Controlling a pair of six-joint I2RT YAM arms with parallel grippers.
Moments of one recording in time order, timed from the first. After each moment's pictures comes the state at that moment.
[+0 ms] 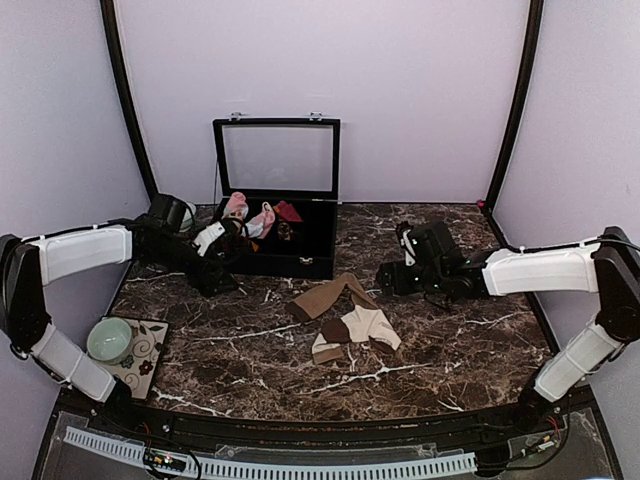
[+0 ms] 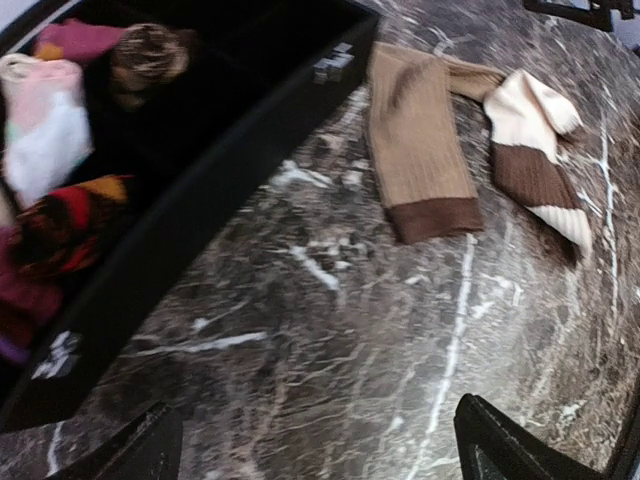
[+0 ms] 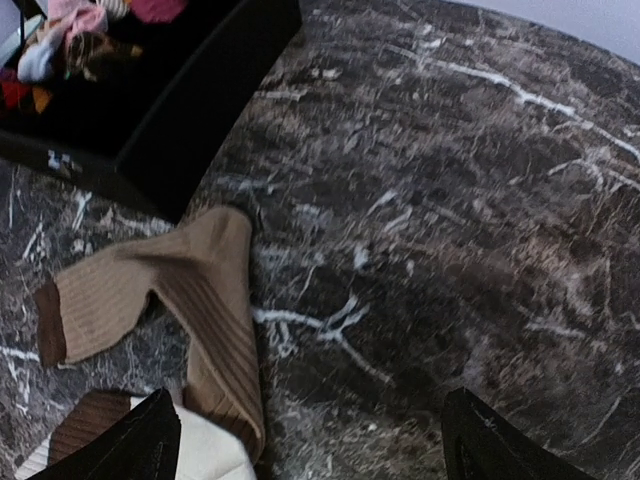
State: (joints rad) left arm -0.27 1.45 0.96 -0.45 0.48 0.49; right arm 0.72 1.51 0.85 -0.05 0.23 0.36
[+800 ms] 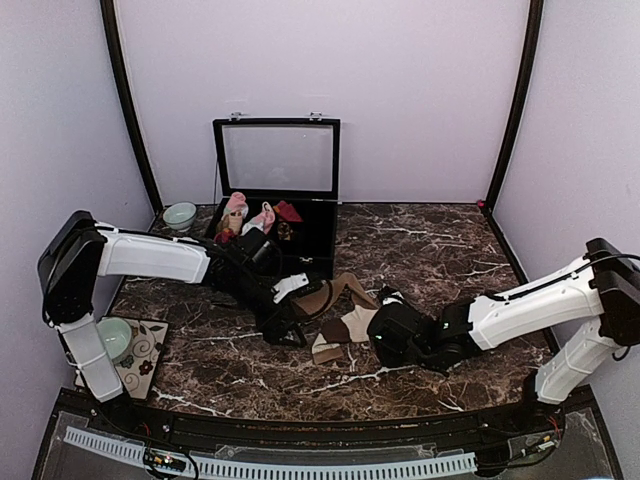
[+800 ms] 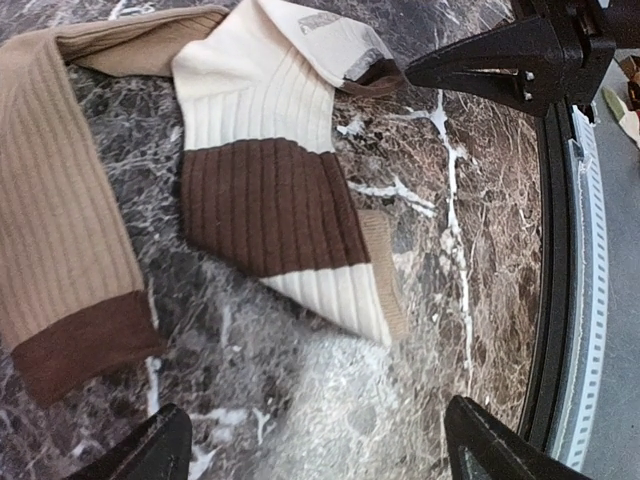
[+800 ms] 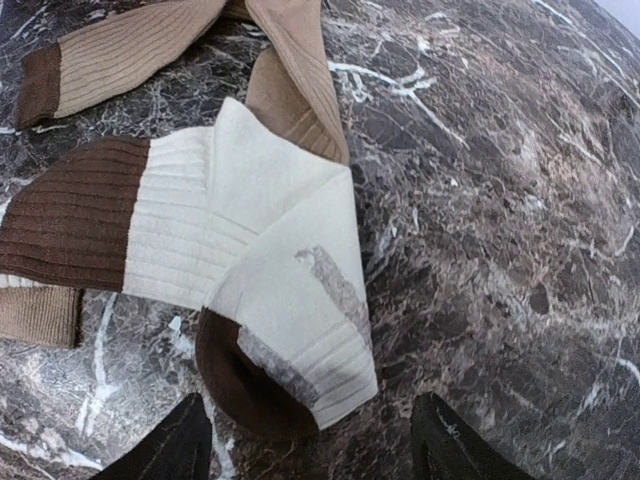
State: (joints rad) left arm -0.74 1.75 1.09 -0.45 0.57 0.30; right arm 1.20 1.53 0.75 -0.34 0.60 0.67
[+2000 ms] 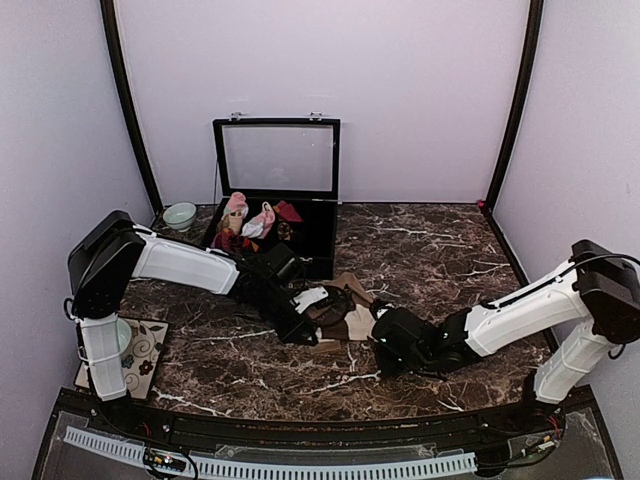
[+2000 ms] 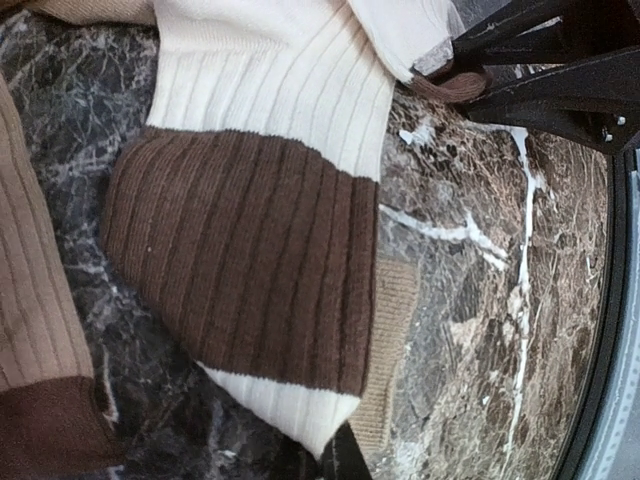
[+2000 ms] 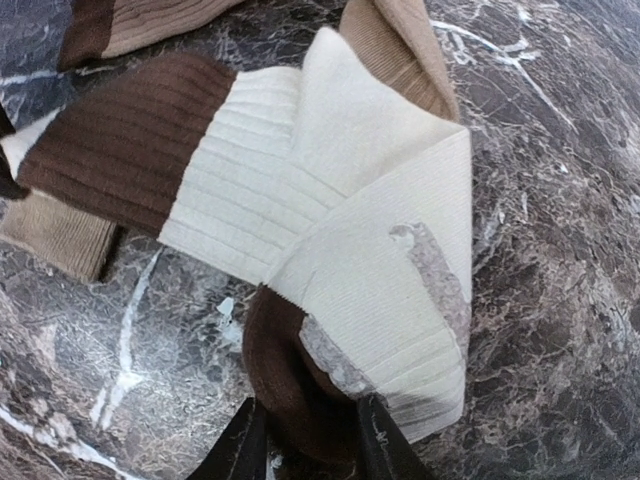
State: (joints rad) left arm -0.84 1.94 1.17 -0.36 0.48 0.14; right arm 1.16 1.56 0.65 -0.10 0.41 0.57
